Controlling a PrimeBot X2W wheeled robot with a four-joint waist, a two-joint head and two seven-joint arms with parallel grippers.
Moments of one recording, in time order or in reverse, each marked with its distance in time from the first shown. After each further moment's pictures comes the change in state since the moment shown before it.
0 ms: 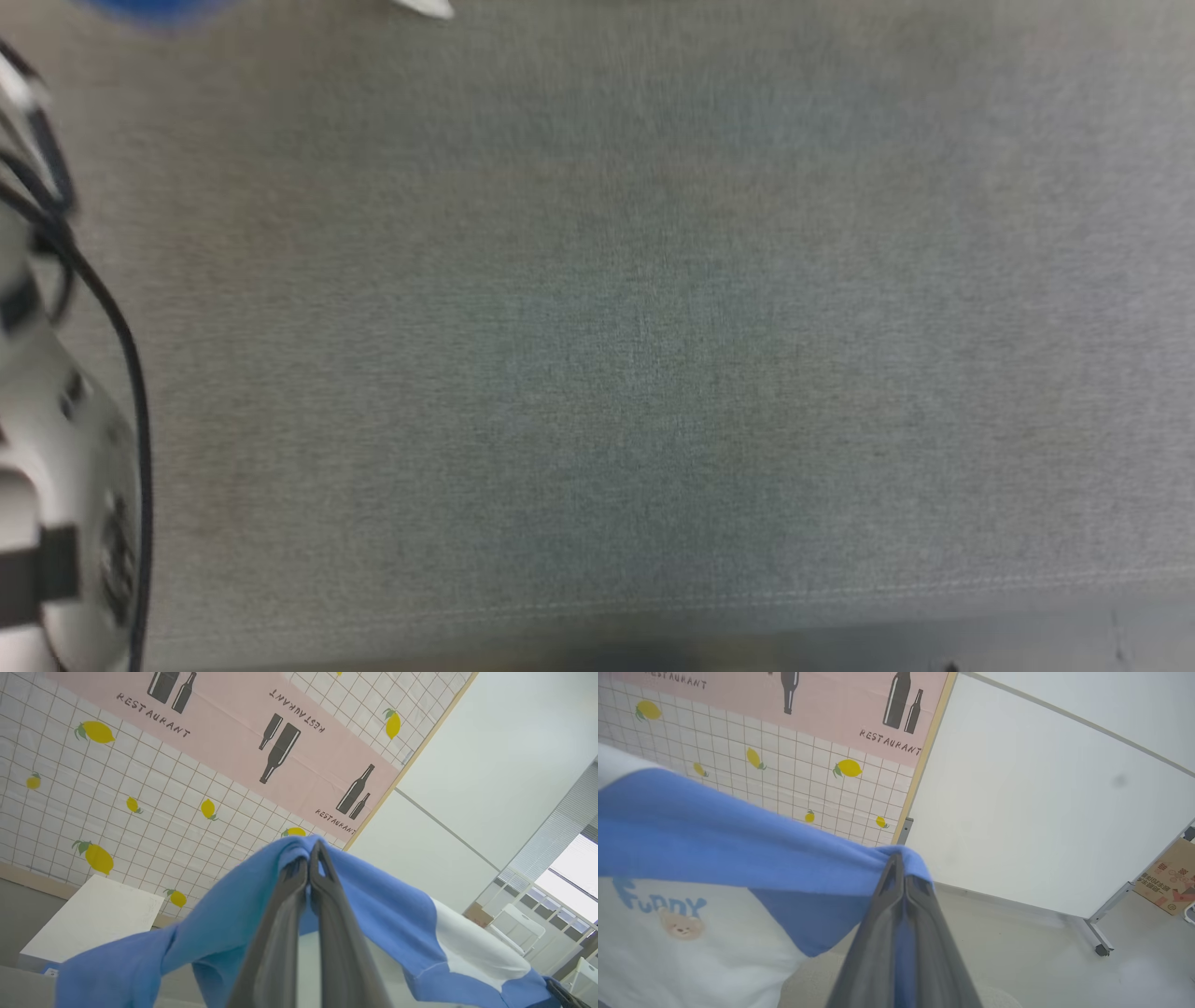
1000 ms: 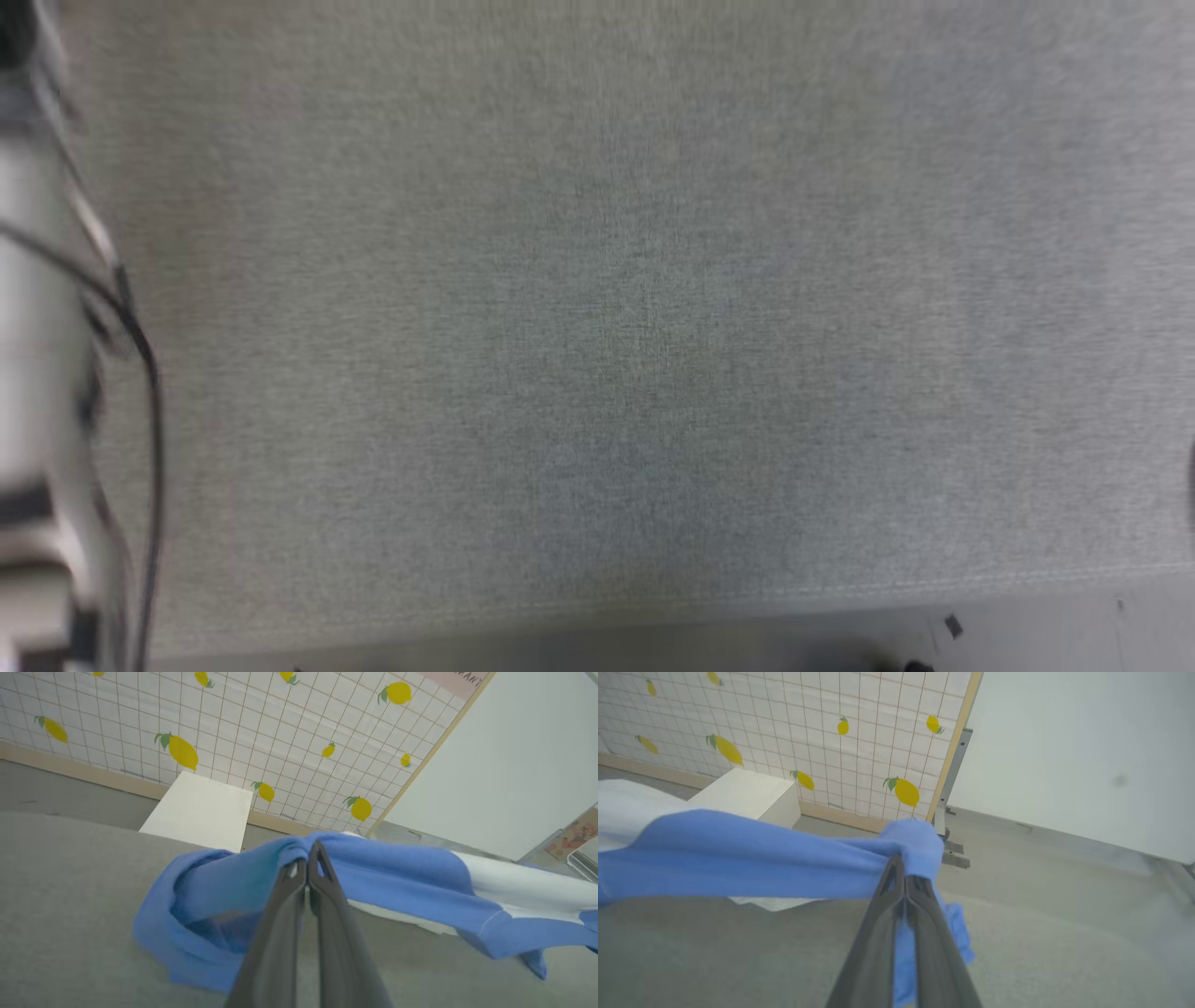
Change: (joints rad) left arm 0.188 0.083 -0.077 0.236 0.102 -0.195 -0.186; right arm 0.038 0.043 0.030 0.409 0.036 0.003 -0.427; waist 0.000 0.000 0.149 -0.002
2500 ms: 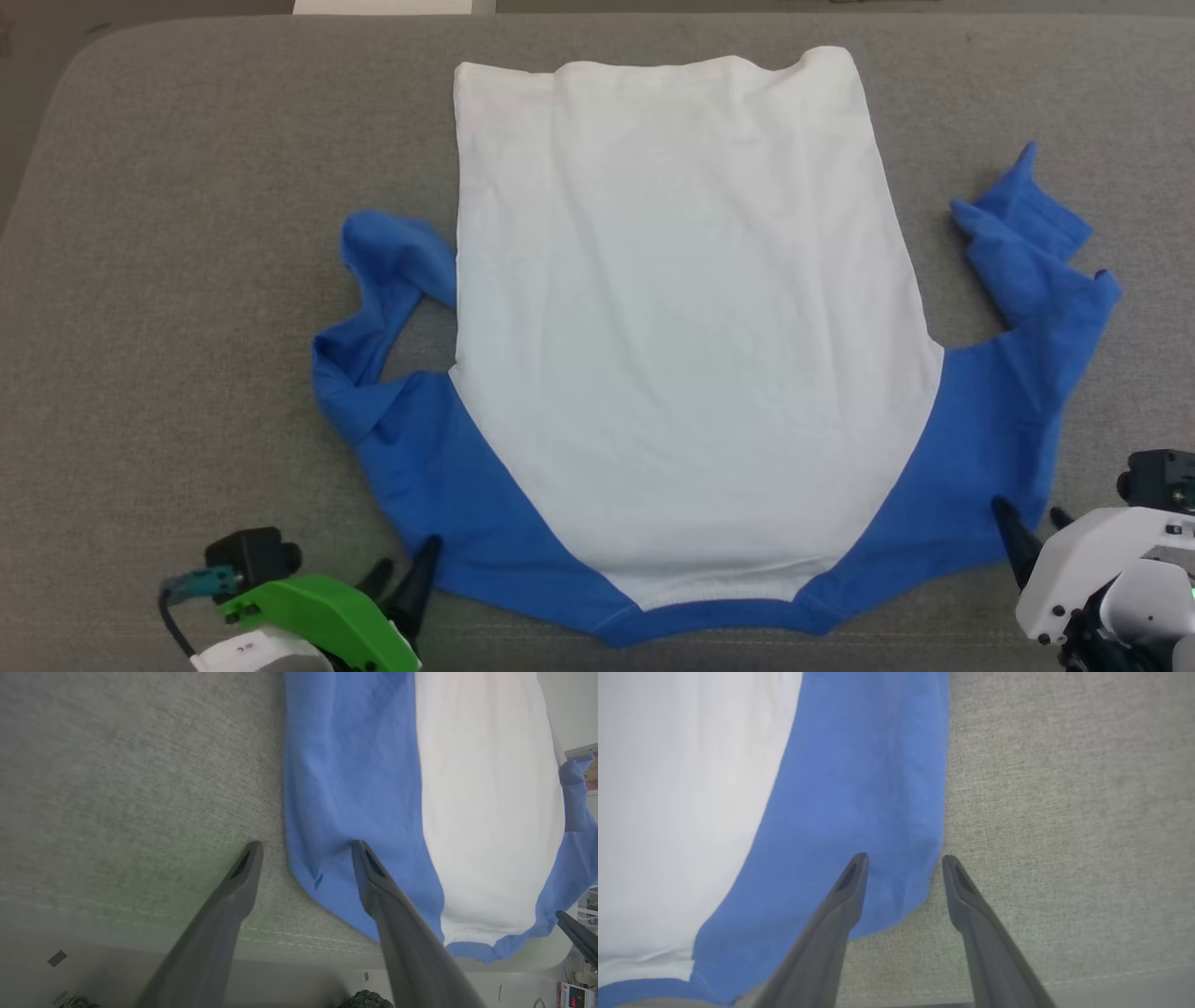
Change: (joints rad) left arm 1.175 -0.143 -0.104 -0.270 -0.163 0.084 0.092; right arm 1.280 0.165 -0.286 -0.506 0.160 -0.003 0.338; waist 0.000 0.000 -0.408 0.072
